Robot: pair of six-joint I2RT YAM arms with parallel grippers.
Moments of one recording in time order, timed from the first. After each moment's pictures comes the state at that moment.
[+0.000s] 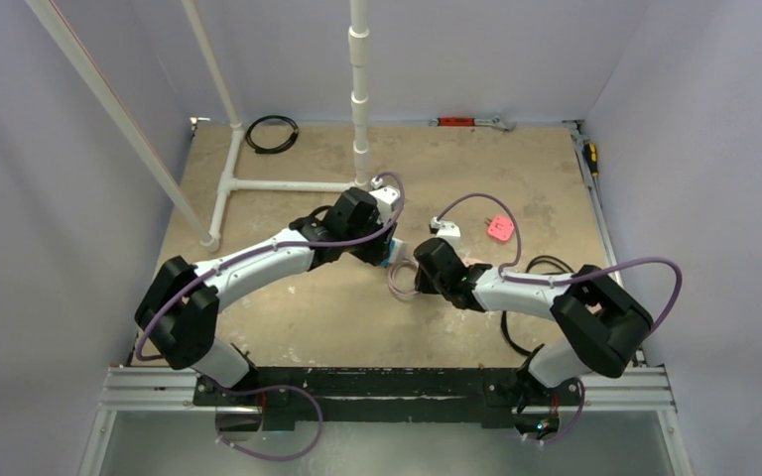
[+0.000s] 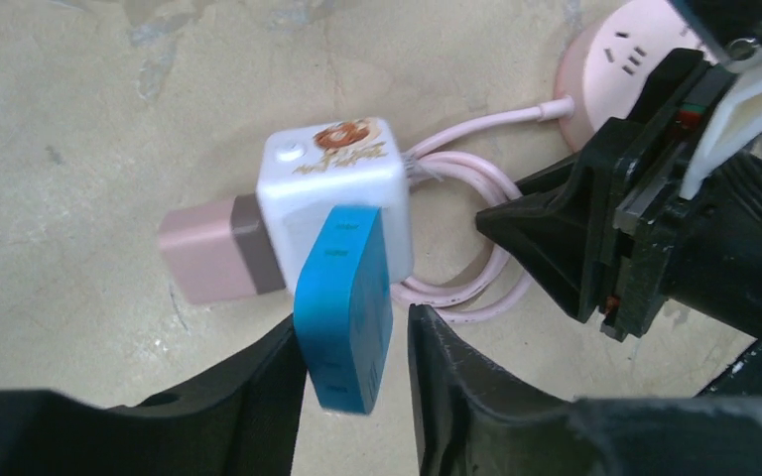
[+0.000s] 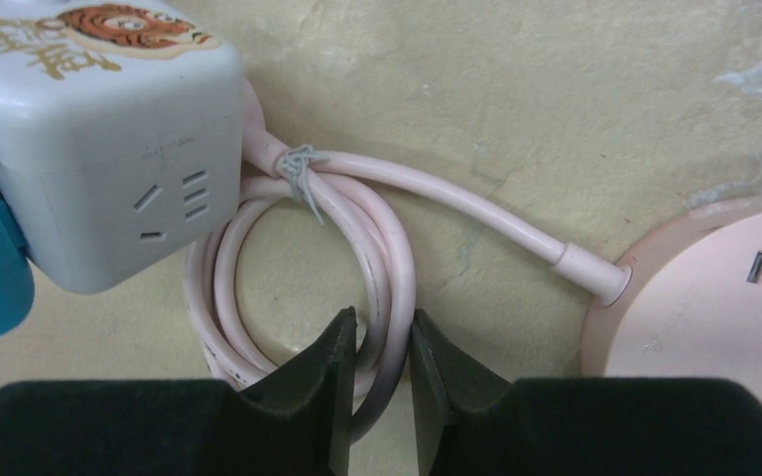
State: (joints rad) left arm -0.77 1.54 1.08 -0.33 0.02 -0.20; right arm 0.82 1.48 0.64 -0.03 0.36 0.76
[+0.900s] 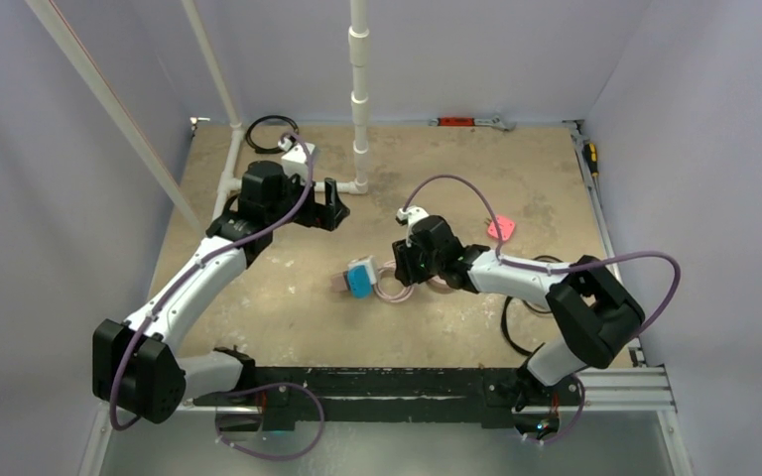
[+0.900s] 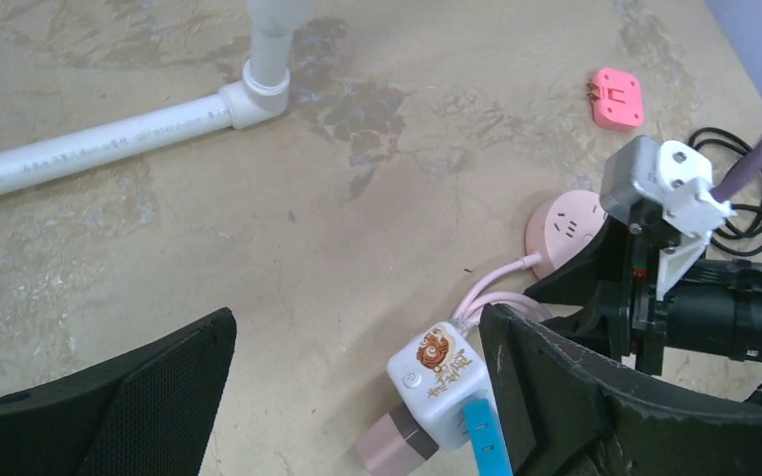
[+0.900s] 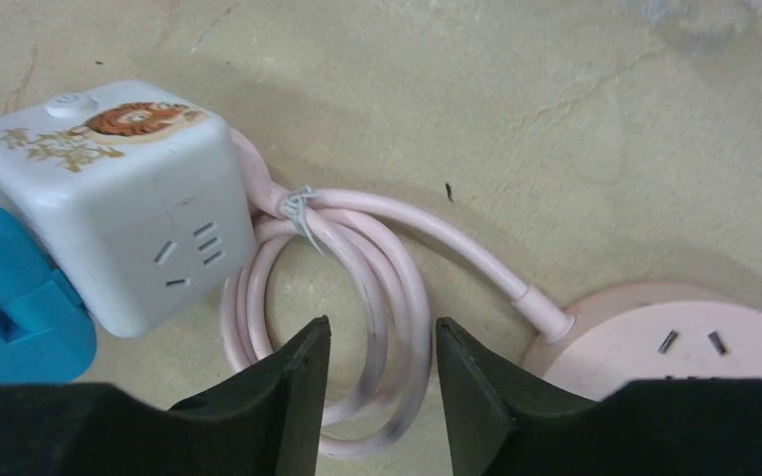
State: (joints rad) left arm -0.37 1.22 0.97 -0.21 0.25 -0.19; right arm 0.74 1.54 0.77 -0.02 -0.01 0.30
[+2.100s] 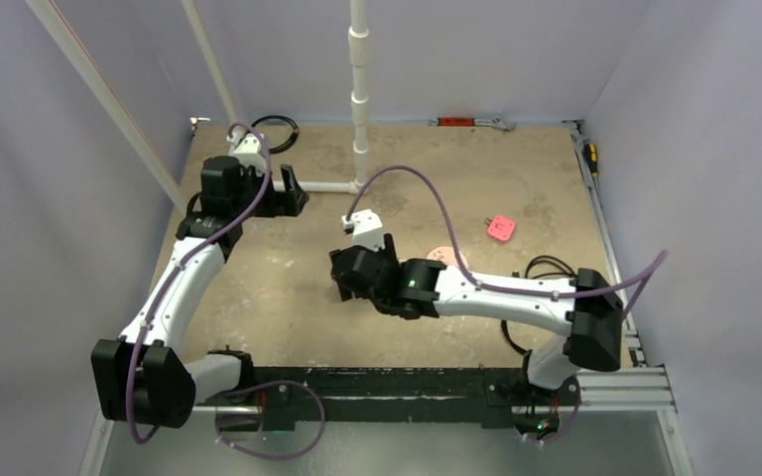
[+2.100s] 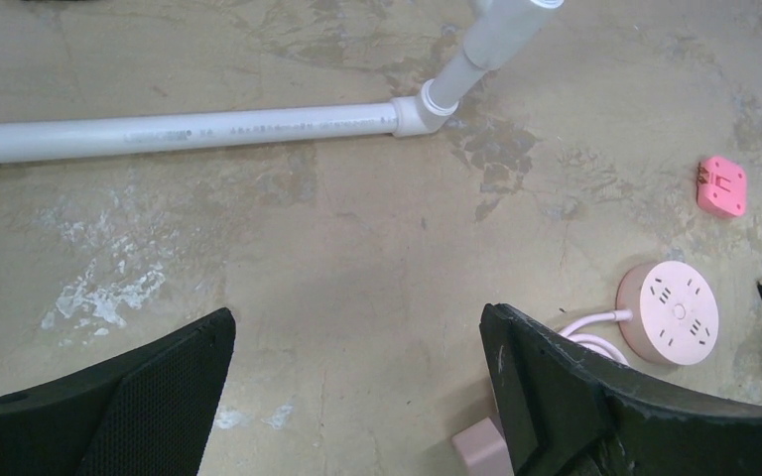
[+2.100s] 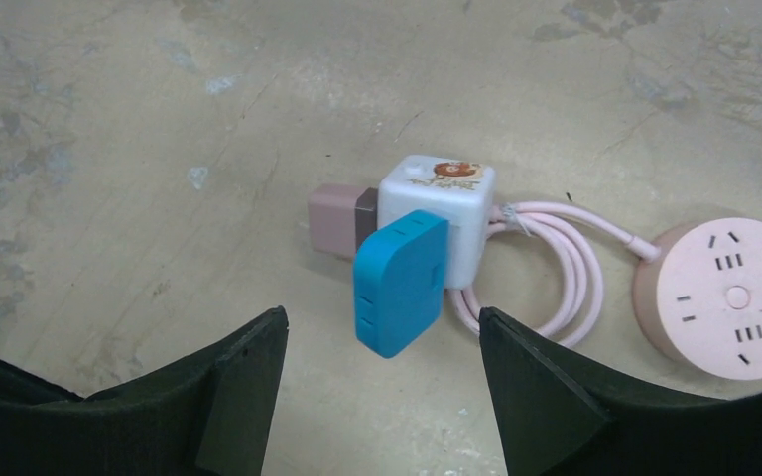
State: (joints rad) left arm -0.11 1.19 0.97 -0.27 0.26 -0.20; right arm 1.24 1.54 1.26 -0.52 0.64 0.65
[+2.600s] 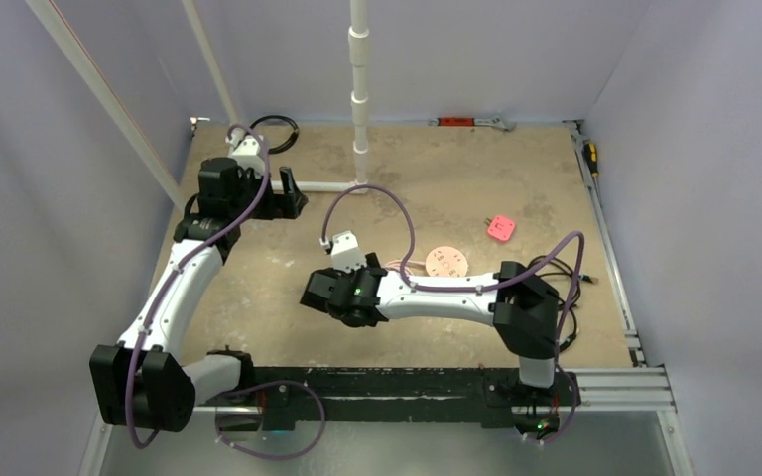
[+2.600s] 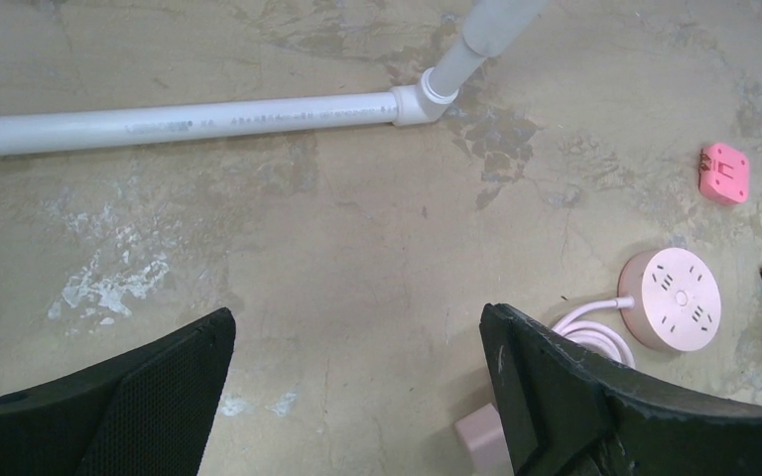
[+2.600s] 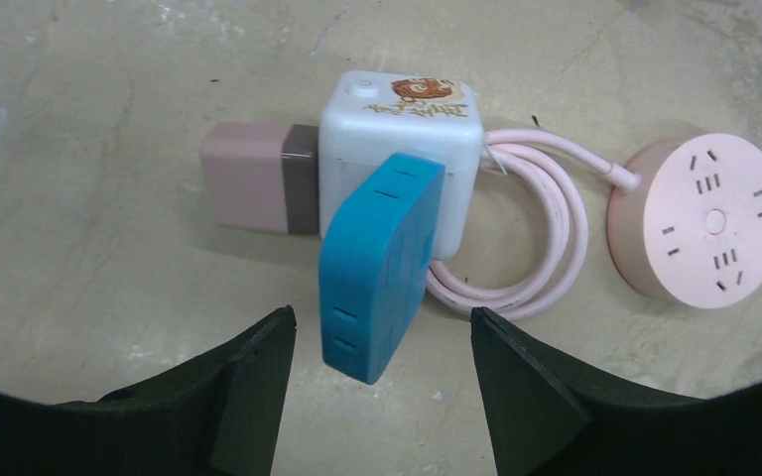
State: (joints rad) left arm -0.10 1.17 0.97 -0.30 0.27 -0.18; right arm 1.31 1.88 1.46 -0.79 0.77 0.83
